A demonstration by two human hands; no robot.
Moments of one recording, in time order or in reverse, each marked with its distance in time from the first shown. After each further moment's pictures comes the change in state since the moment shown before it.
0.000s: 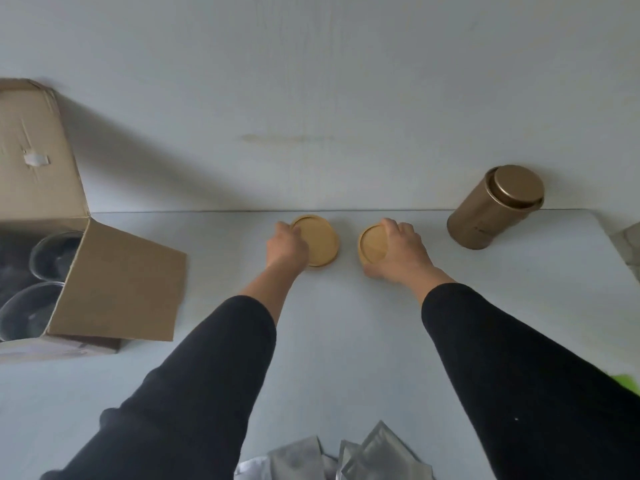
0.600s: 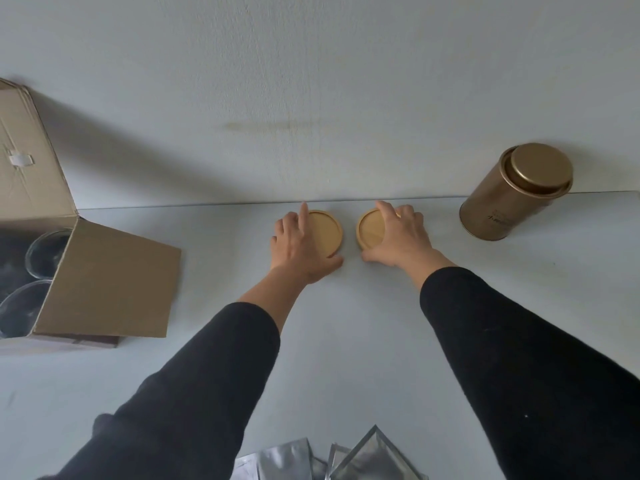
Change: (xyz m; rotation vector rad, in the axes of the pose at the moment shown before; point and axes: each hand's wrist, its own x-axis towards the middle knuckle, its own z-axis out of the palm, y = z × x) left_hand -0.005 -0.006 0.033 0.565 0.086 0.376; right_hand 0.029 0.010 0.004 -0.031 -0.012 -0.055
